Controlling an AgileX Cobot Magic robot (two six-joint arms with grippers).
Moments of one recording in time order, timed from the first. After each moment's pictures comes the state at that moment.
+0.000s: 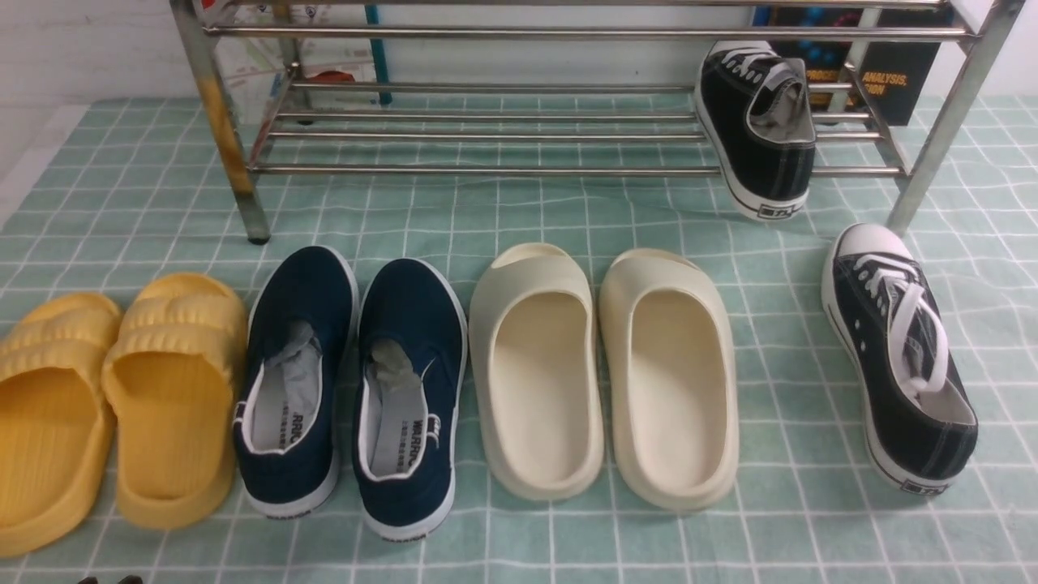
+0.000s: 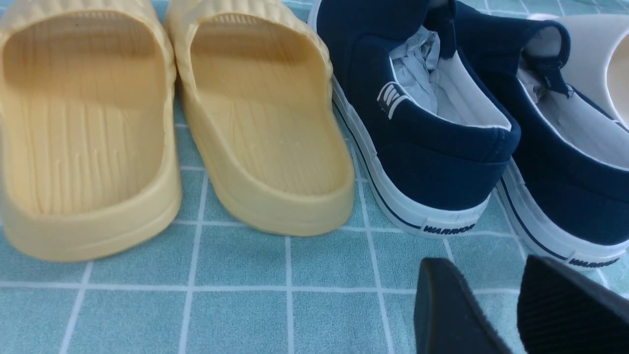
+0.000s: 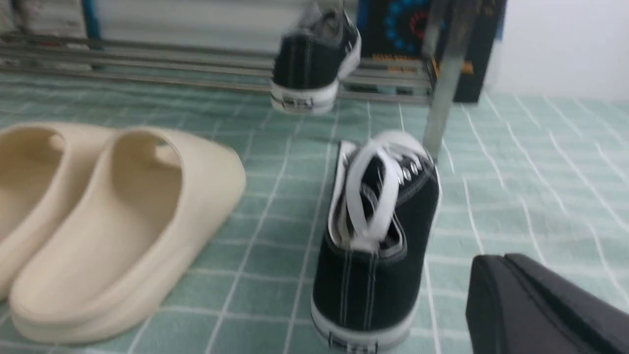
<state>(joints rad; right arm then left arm) 0.08 -0.01 0.03 -0.06 0.21 0.10 -0.14 -0.01 0.03 -0.06 0.40 -0.16</state>
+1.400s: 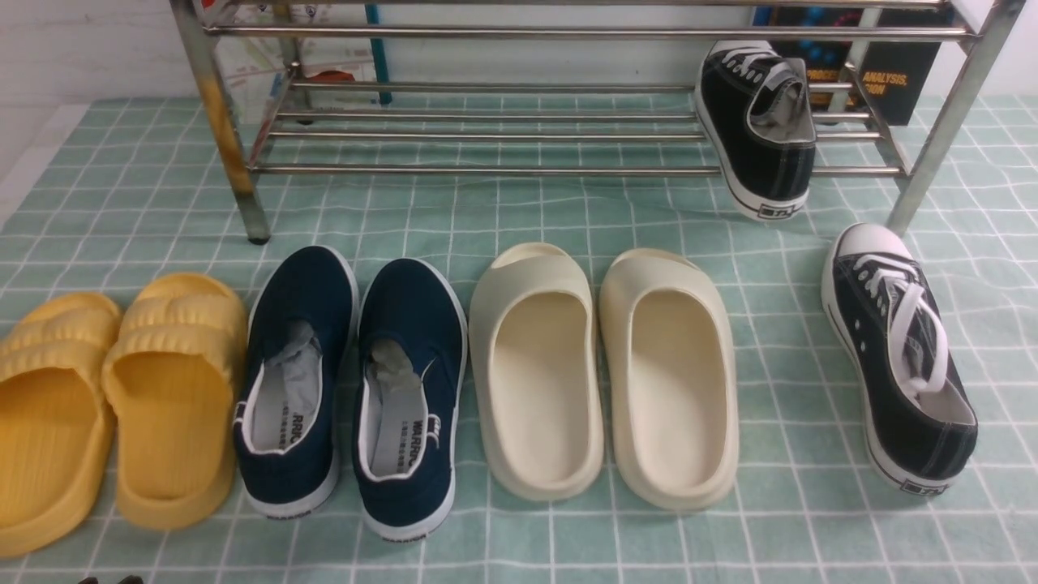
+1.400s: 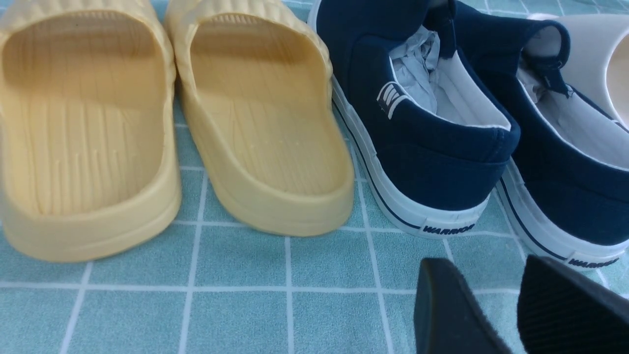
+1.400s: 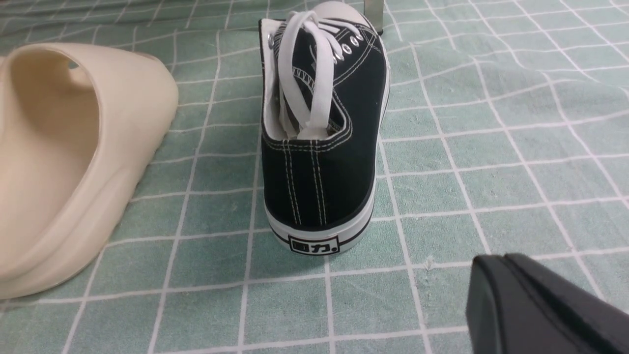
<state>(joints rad) -0.03 -0.01 0.02 0.01 0.39 0.12 -0.14 -0.01 0.03 -0.06 0.40 -0.16</state>
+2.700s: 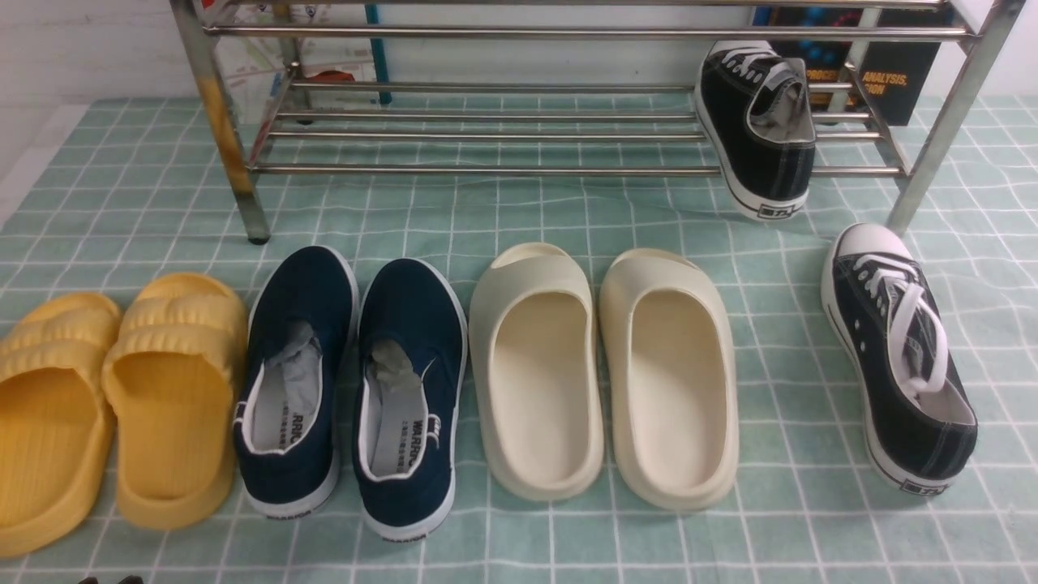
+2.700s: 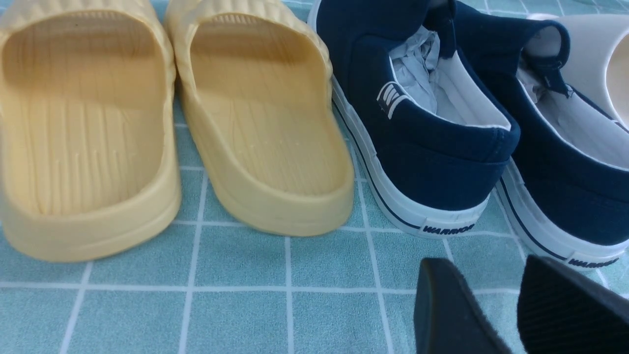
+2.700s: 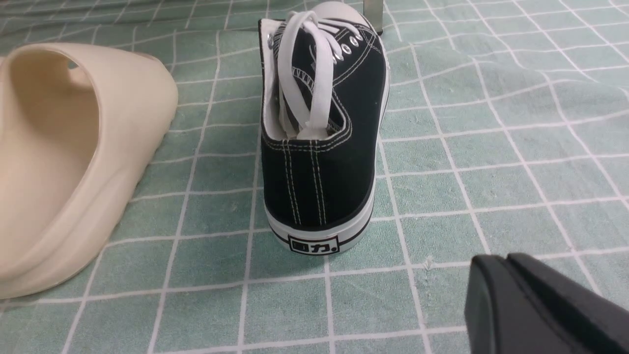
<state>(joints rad) -0.03 -0.01 0.02 0.01 0.39 0.12 -0.14 -0.01 0.03 -0.06 0.40 -0.16</state>
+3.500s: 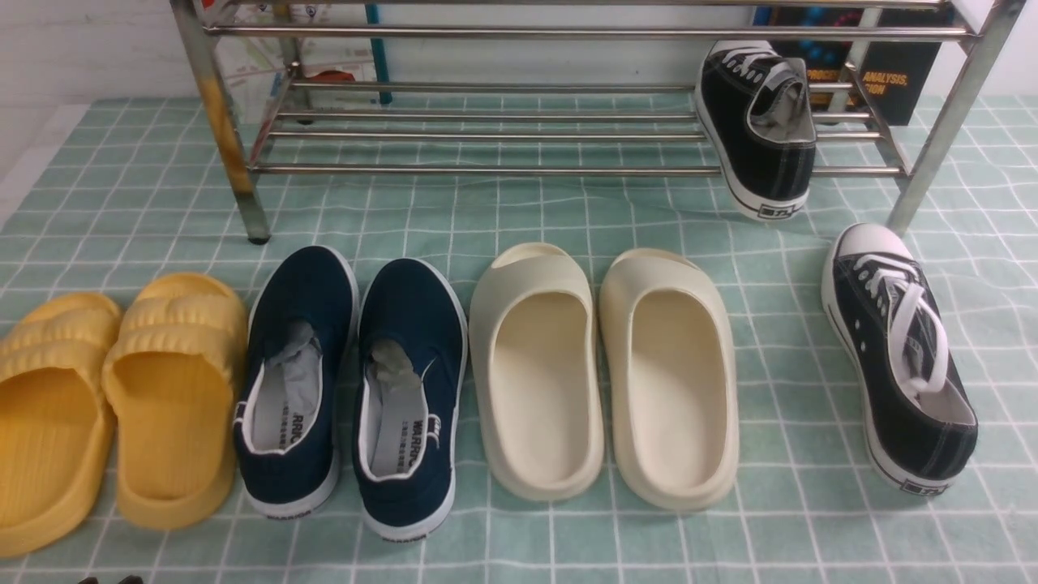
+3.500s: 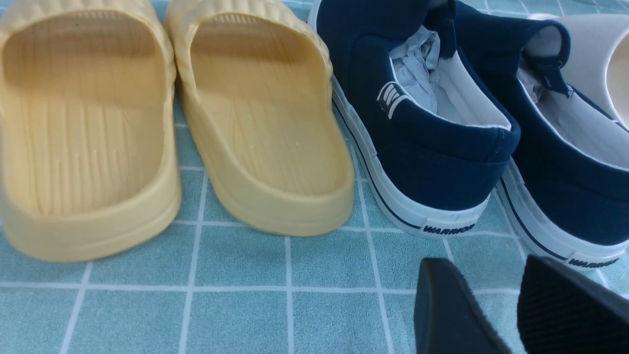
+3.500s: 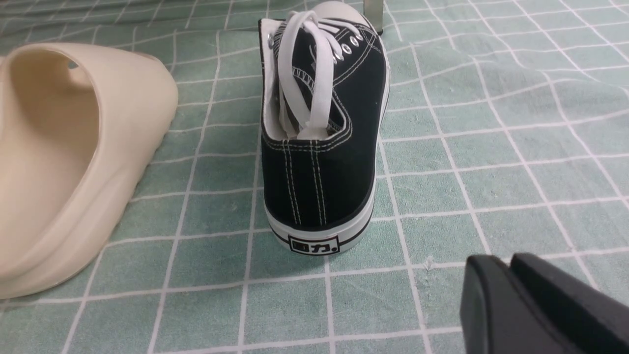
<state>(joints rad) -0.03 -0.01 0.02 0.01 0.39 0.12 -0.14 -0.01 0.03 -0.06 0.40 -0.16</state>
